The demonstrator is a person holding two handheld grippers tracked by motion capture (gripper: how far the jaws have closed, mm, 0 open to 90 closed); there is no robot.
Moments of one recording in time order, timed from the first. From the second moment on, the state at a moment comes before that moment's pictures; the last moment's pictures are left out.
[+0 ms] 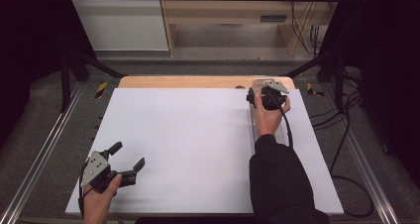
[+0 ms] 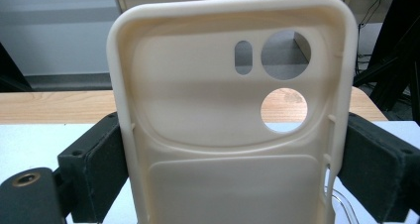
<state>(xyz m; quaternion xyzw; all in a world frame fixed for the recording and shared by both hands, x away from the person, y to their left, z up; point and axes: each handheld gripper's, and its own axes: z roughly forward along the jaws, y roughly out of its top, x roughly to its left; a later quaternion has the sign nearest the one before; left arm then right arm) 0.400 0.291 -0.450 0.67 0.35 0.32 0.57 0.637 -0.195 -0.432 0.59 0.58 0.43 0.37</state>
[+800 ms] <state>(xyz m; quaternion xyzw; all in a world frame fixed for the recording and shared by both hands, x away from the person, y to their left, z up) 0.400 0.291 -0.450 0.67 0.35 0.32 0.57 0.636 -0.199 -0.430 0.60 0.57 0.42 0.38</state>
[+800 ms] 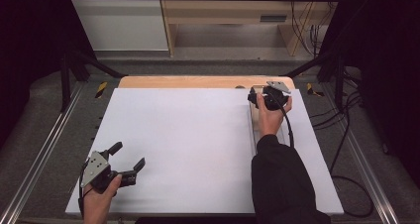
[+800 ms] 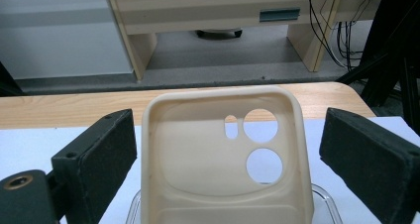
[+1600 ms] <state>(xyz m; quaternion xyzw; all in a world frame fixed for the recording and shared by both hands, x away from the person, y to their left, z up) 0.400 0.290 -0.450 0.67 0.35 0.32 0.57 0.633 -0.200 -0.424 0.59 0.56 0.43 0.39</state>
